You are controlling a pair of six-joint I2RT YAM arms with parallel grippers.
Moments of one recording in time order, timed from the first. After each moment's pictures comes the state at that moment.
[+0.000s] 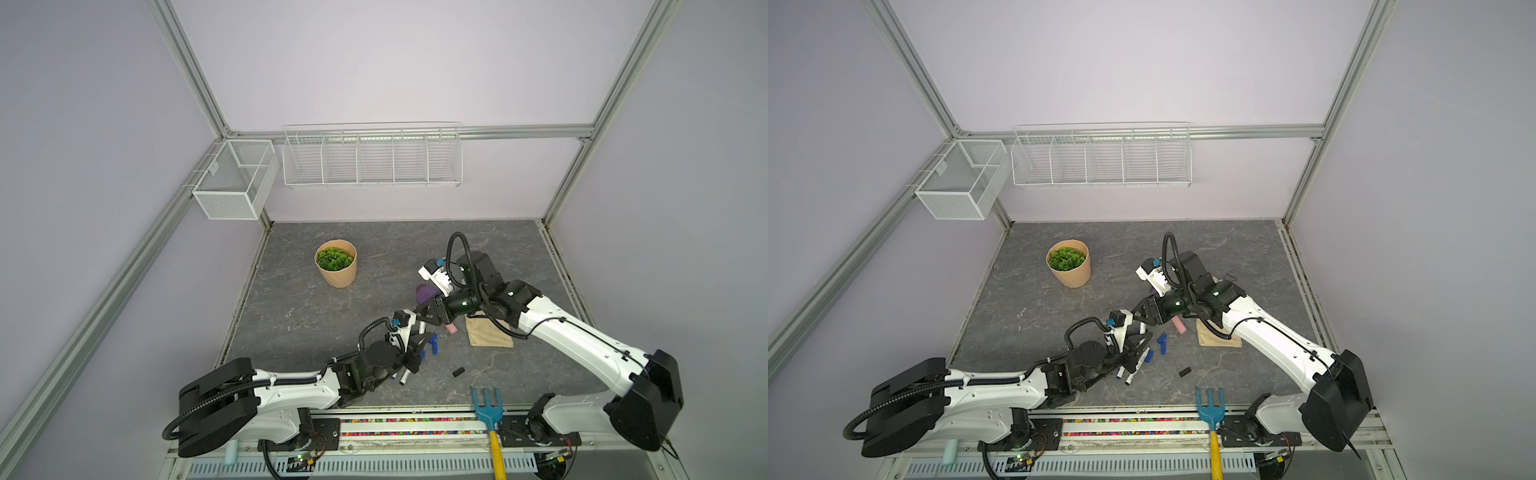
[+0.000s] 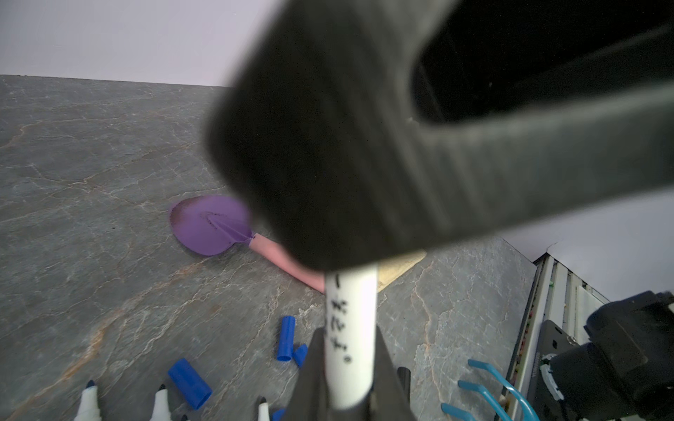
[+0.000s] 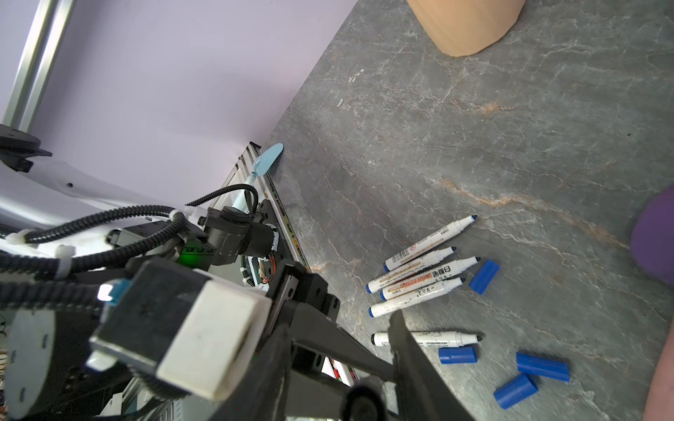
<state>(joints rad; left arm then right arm) -1.22 1.26 0.40 0.66 -0.29 -0.42 0.70 1.35 1.11 -0.53 -0.65 0.29</state>
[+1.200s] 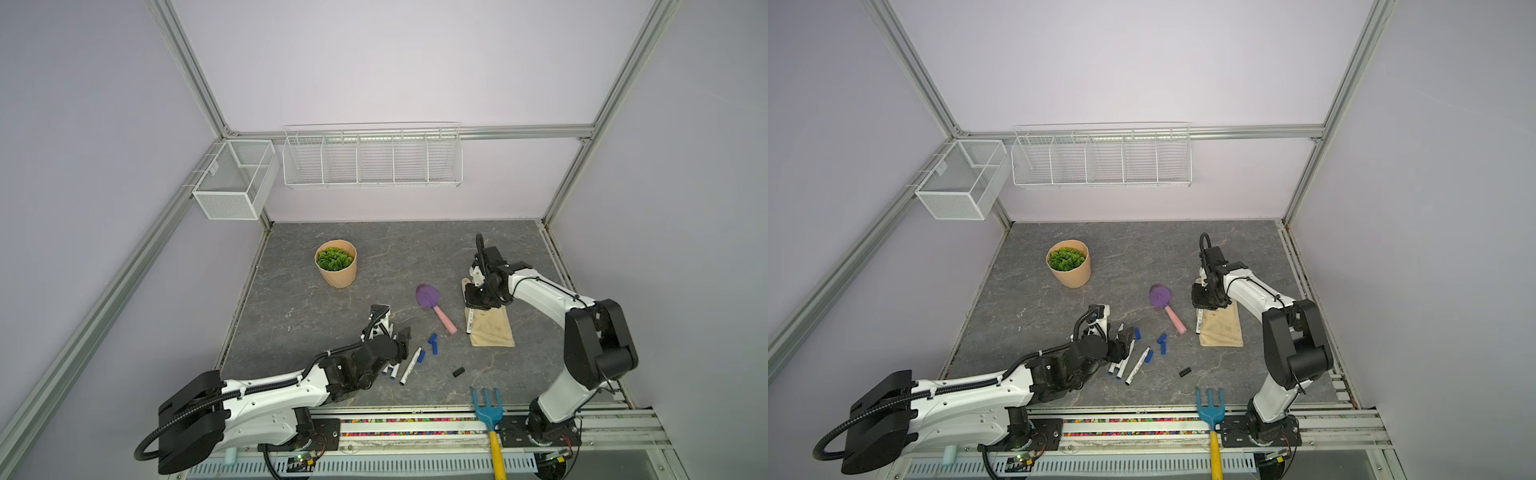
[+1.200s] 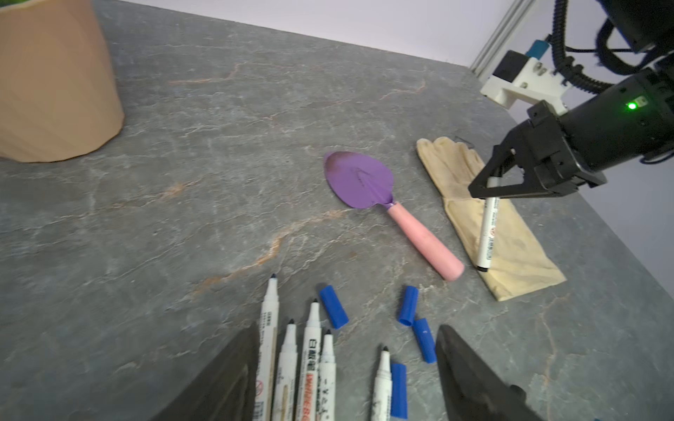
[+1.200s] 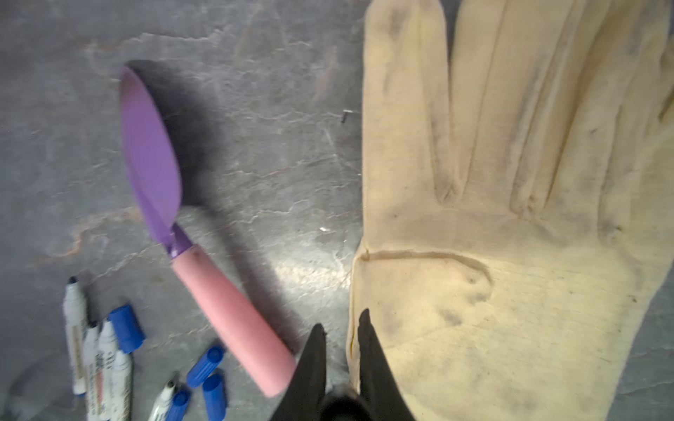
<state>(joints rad) -1.17 1.10 0.47 0.07 -0.57 -0.67 0.32 1.72 1.16 -0.75 -0.14 0.34</state>
